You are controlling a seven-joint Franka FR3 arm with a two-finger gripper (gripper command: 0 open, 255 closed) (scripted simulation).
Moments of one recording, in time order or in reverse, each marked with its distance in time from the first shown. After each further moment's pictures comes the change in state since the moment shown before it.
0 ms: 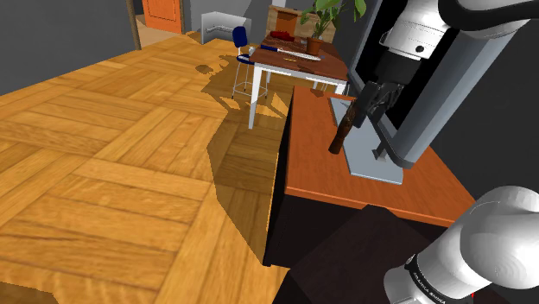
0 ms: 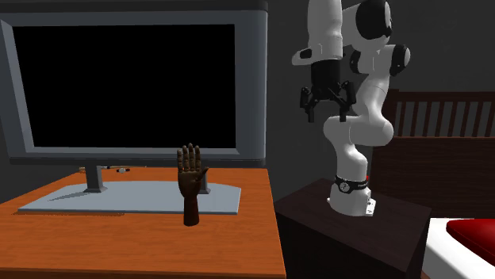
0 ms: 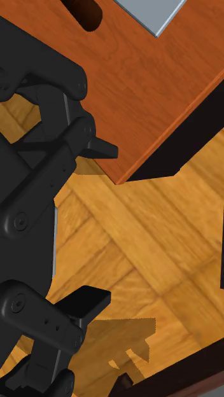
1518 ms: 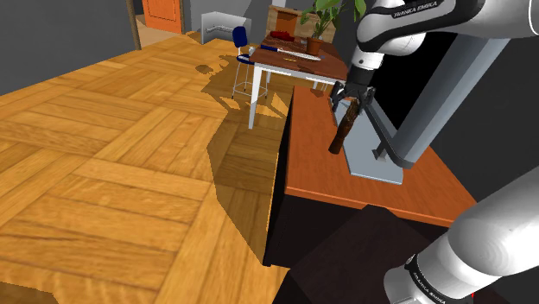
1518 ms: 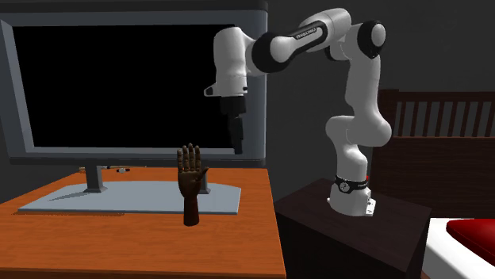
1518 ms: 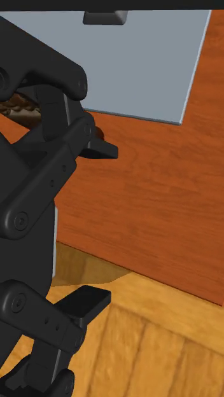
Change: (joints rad) arm -0.234 0.675 -0.130 0.365 -0.102 0.240 0.227
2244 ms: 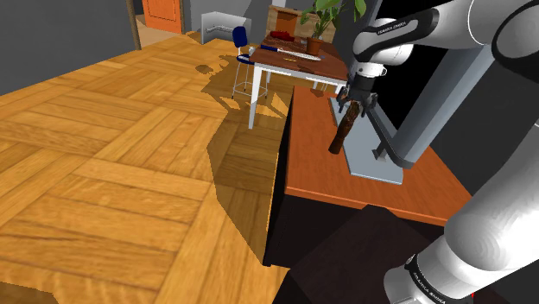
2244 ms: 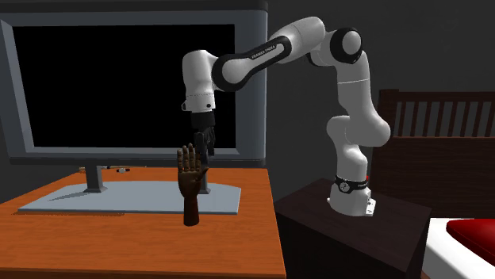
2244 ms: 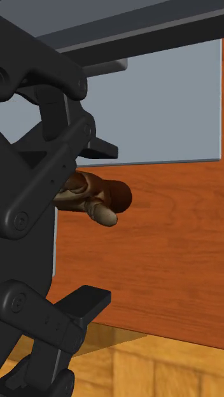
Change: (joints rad) arm -0.085 0.275 -0.083 0.223 0.005 0.022 0.091
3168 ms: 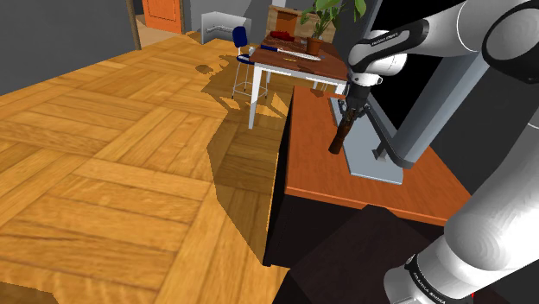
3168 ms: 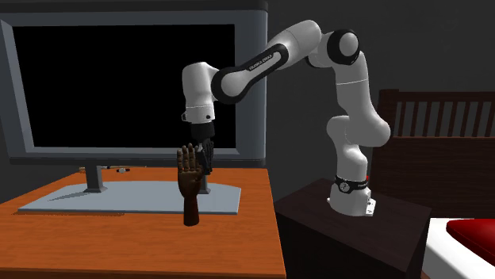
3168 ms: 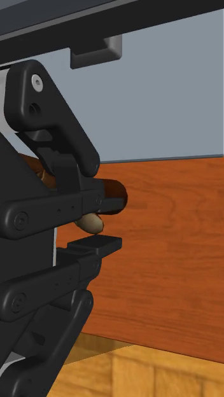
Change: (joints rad) arm -0.002 0.039 0.000 -0.039 0.007 0.077 -0.001
